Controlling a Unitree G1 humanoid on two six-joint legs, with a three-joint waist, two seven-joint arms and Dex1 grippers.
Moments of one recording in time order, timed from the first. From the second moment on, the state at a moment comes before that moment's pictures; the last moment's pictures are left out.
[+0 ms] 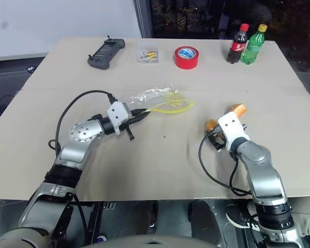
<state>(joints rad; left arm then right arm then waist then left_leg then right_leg) -0.50 0.52 -0.12 0.30 -0.09 -0.19 -0.84 -0.17 -0.39 0.01 -0.40 -0.06 0.76 0.46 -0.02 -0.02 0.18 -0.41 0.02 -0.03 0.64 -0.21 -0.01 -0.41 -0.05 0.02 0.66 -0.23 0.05</state>
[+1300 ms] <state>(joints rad) -0.33 0.55 -0.14 -0.01 -0.16 -0.08 -0.97 -0.53 -0.17 0.24 -0.13 0.08 0.76 0.42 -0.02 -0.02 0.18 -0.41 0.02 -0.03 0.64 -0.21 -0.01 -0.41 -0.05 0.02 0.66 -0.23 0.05</state>
